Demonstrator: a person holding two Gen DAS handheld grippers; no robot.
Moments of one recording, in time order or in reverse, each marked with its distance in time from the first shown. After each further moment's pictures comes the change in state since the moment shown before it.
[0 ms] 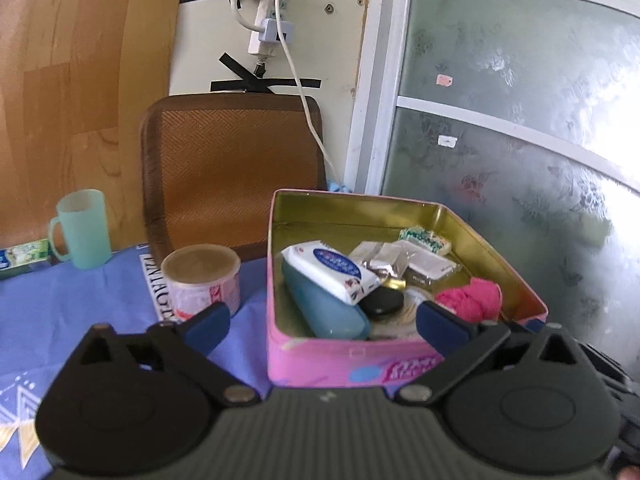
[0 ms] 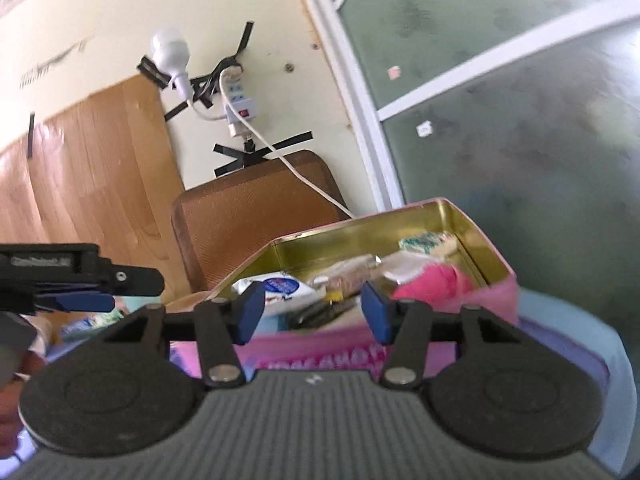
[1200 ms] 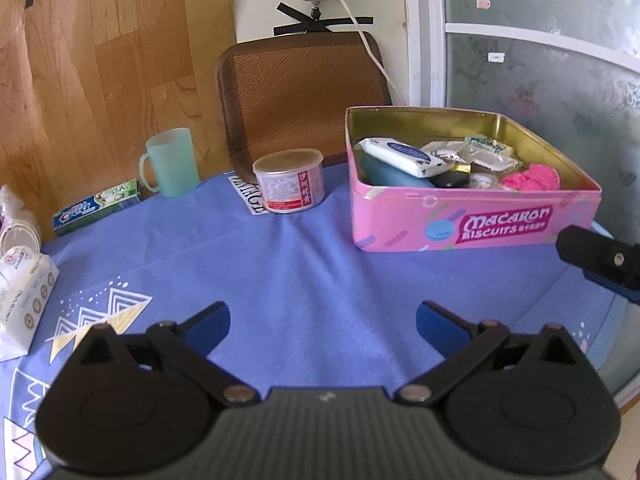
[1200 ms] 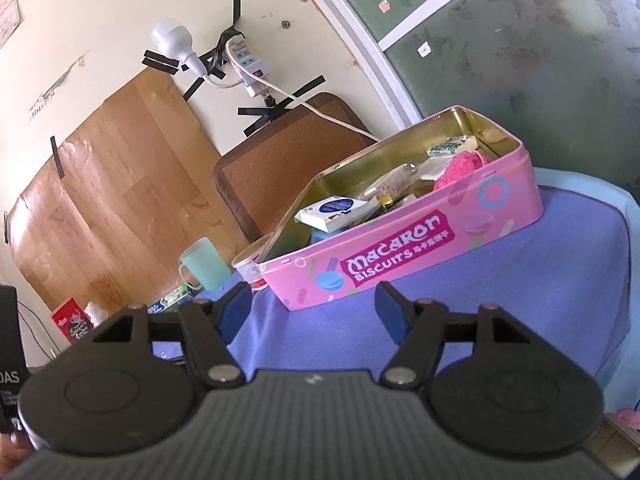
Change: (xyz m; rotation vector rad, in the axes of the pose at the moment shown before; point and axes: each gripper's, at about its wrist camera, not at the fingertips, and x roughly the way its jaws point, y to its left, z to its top) left arm -0.043 0.006 -0.073 0.075 0.153 0.243; right arm -0.042 0.024 -0.023 0.217 0.173 0.097
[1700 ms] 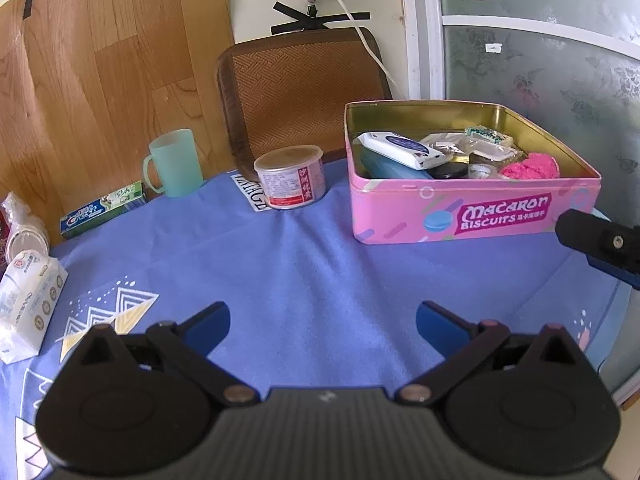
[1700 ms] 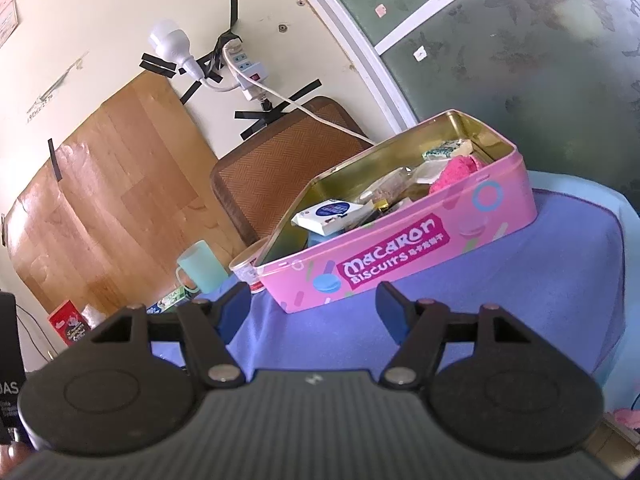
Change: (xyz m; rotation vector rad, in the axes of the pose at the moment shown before) left arm -0.006 -0.004 -0.002 0.029 0.013 0.017; right arm -0.003 -0.003 0.002 0.006 -0.006 -0.008
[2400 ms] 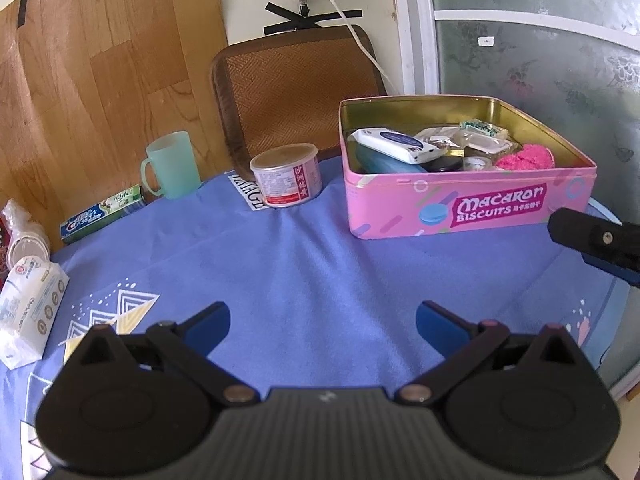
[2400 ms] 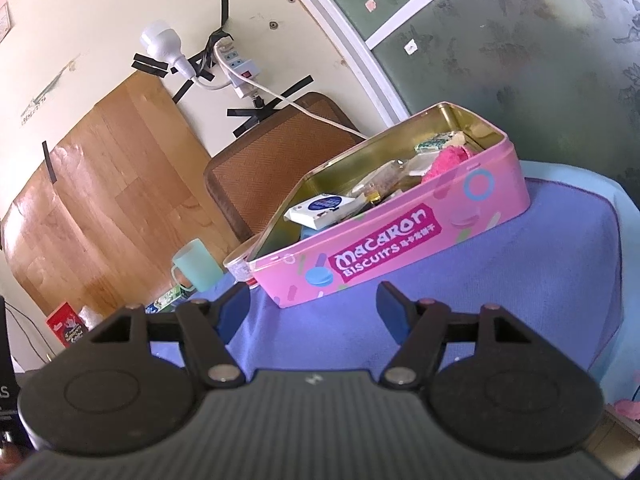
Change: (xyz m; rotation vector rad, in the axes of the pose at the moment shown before) left arm -0.002 0.002 -0.003 0.030 0.000 -0.015; right arm 0.000 -0.007 -0.001 0.018 0.012 -0.005
